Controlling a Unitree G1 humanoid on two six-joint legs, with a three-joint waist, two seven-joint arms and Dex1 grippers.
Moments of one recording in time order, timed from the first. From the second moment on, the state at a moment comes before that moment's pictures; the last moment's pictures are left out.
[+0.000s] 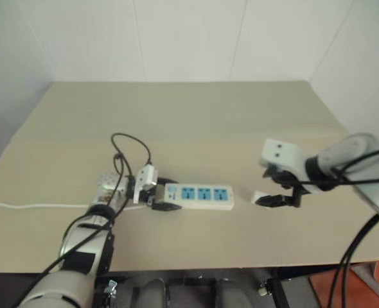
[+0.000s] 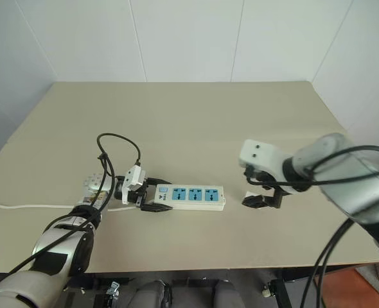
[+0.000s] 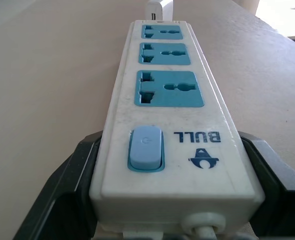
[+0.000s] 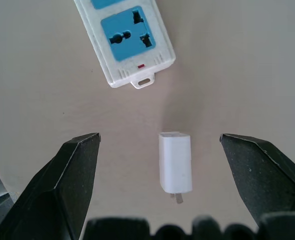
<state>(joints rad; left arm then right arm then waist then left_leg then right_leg) -0.86 0.34 -0.02 1.21 -0.08 -0.57 -1.60 -0.94 -1.13 0.57 -0.43 0.29 1.20 1.10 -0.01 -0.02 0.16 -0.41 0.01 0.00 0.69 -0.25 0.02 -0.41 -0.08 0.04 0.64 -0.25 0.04</state>
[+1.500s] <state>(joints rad) -0.80 0.33 -0.04 1.13 -0.16 -0.54 -1.60 -1.04 -0.91 0.88 -0.07 0.02 1.19 1.19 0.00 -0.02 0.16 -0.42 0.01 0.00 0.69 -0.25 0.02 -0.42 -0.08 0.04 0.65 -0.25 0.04</state>
